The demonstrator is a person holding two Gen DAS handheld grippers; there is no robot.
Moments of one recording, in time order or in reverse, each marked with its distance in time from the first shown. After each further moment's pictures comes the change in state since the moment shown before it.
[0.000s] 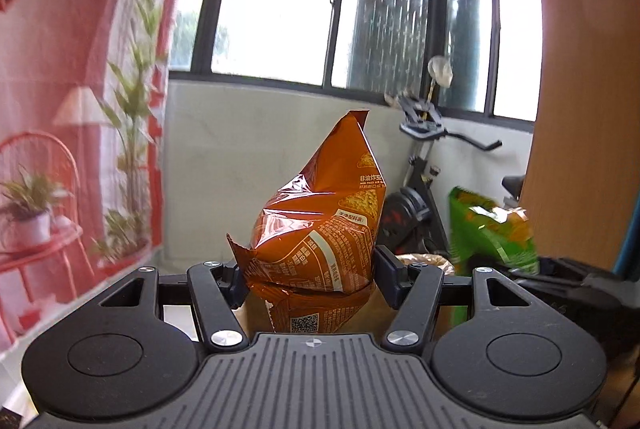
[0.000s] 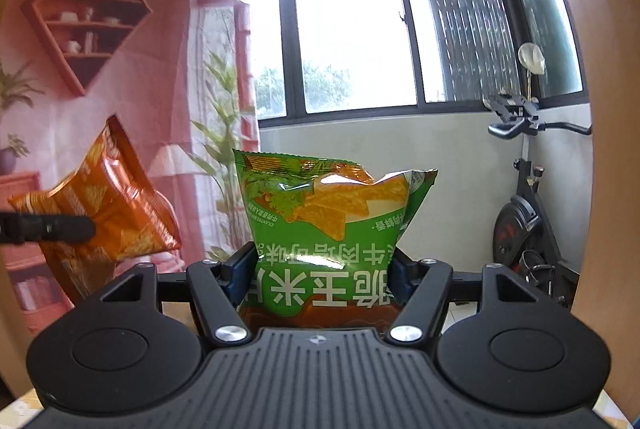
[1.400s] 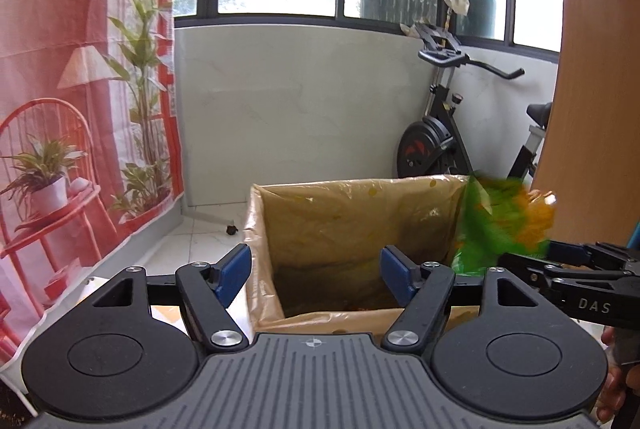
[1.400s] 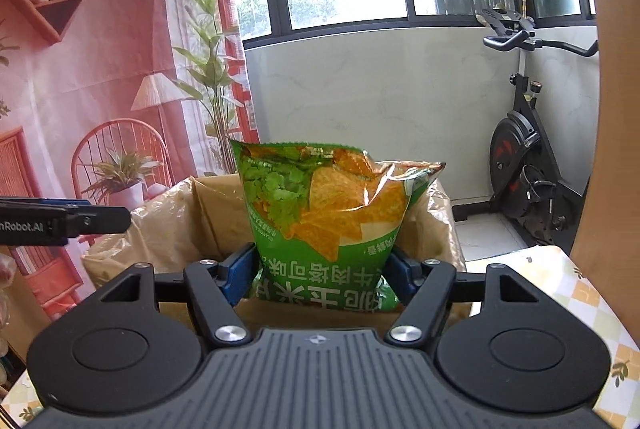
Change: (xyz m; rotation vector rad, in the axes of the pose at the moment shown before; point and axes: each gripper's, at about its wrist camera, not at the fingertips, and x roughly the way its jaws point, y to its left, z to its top) left arm 0.004 0.017 -0.012 0.053 0.189 0.074; right arm 0.014 -0.004 -0.034 0.065 0.239 -0.018
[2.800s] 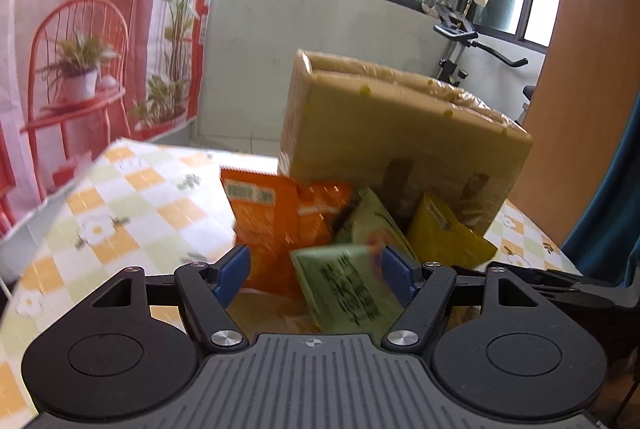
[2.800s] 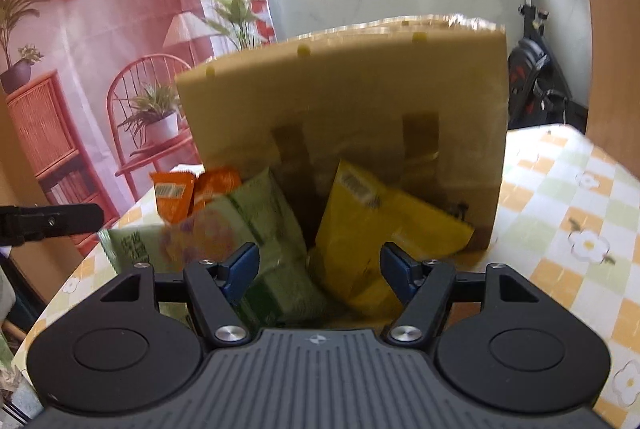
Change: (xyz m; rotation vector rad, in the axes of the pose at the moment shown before) left arm -0.085 0.023 -0.153 -0.174 0.097 -0.035; right arm -0.062 0.059 -0.138 0.051 0.164 0.058
